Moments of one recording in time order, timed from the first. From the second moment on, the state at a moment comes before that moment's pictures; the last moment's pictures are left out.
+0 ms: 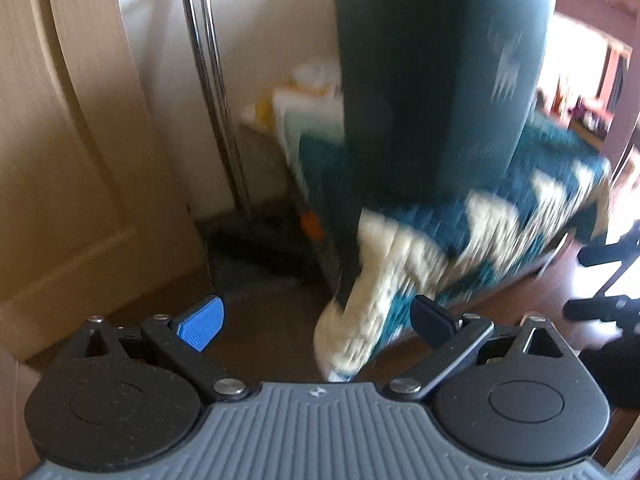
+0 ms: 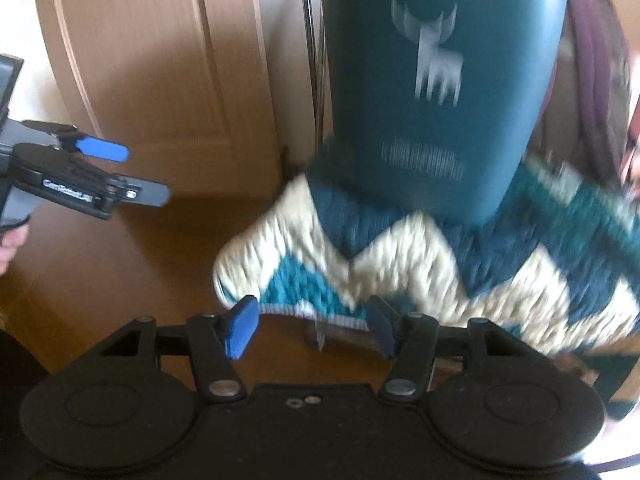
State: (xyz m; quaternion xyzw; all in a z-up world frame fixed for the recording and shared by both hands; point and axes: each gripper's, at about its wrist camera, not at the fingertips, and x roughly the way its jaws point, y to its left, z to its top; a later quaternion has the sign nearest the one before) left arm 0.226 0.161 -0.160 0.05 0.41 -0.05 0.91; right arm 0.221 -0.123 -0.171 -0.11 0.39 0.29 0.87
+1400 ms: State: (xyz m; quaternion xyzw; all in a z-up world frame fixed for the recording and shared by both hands) left arm 0.238 0.157 -0.607 -0.18 0.75 0.02 0.63; right arm 0.261 -0.044 -0.573 -0.23 0.69 0.31 0.62
